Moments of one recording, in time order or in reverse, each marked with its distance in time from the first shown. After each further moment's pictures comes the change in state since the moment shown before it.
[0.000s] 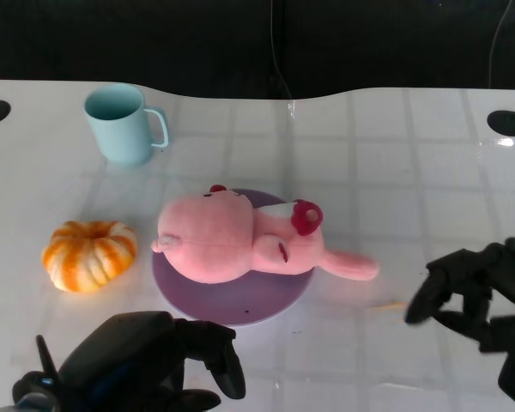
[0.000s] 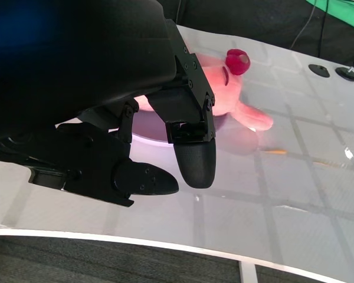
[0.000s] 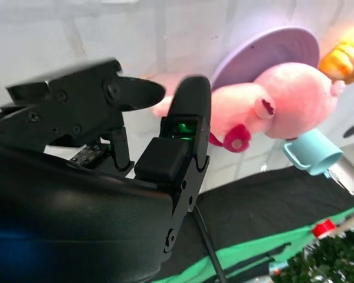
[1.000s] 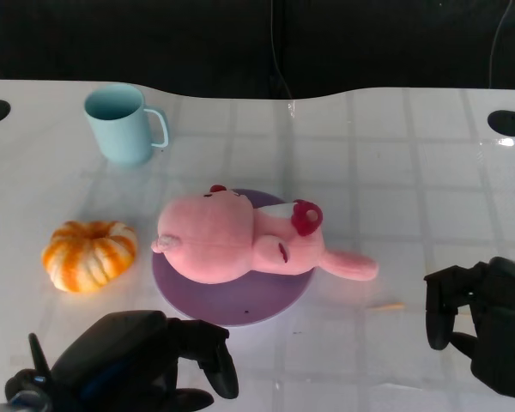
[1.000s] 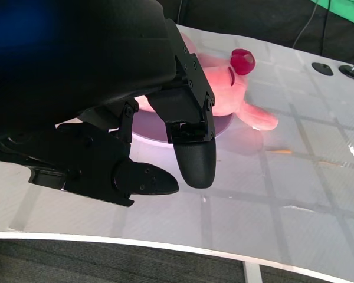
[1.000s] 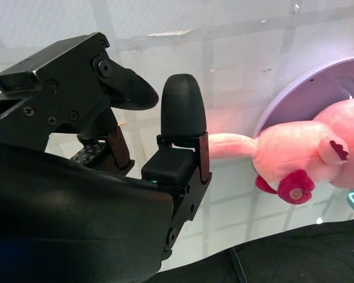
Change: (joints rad) left arm 0.001 0.016 0.019 0.015 -0.014 -0.027 -0.004; right arm -0.061 -0.019 0.077 0.101 -0.080 0.105 0.070
